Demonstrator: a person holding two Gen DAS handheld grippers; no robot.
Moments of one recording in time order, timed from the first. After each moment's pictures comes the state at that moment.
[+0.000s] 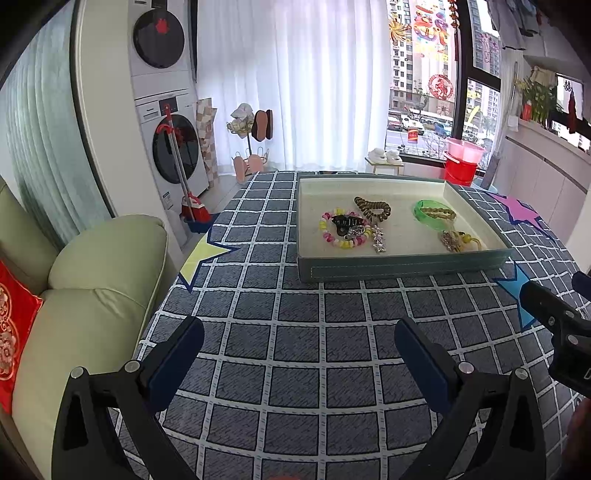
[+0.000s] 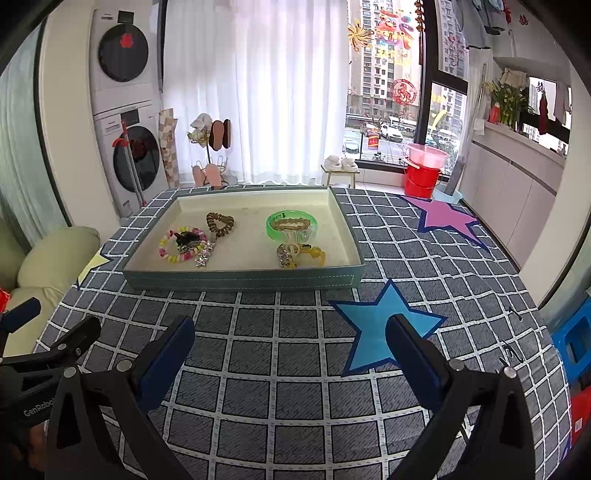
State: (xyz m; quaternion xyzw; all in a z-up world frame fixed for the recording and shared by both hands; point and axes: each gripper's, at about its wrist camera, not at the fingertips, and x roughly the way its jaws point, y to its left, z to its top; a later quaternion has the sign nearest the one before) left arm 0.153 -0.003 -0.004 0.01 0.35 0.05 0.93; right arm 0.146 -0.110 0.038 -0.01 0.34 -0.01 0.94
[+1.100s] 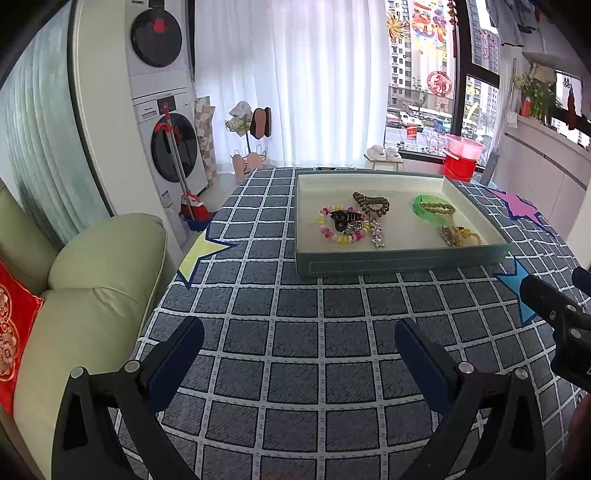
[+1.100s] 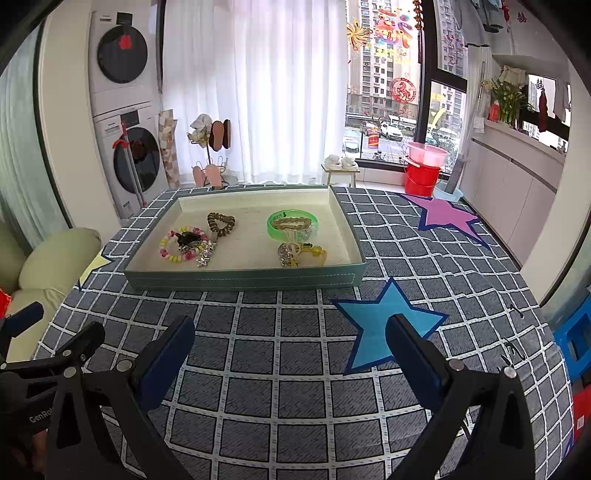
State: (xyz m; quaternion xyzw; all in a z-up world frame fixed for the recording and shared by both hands) left arm 0.152 -0.003 -0.006 0.01 0.36 0.04 0.93; right arm 0.146 -0.110 0.038 -0.01 0.34 -0.01 0.94
